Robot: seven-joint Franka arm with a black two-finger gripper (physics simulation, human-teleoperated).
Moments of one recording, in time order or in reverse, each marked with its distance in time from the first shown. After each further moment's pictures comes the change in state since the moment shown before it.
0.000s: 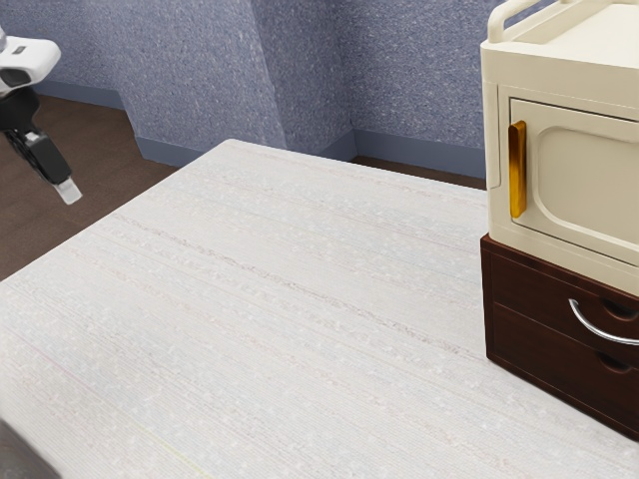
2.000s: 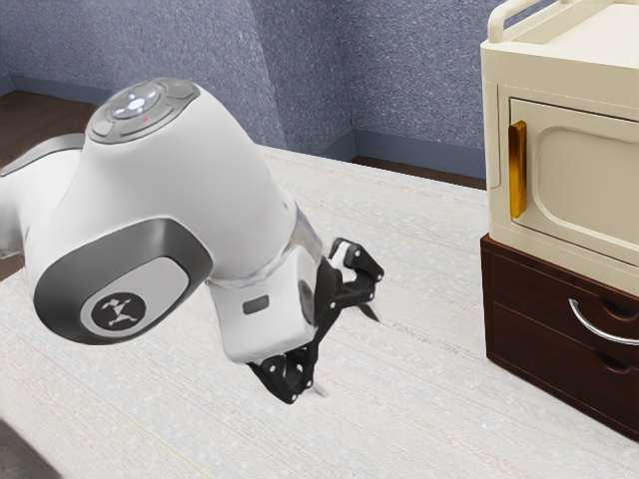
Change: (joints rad) arm -0.264 -0.285 -0.659 -0.658 0.145 0.553 0.504
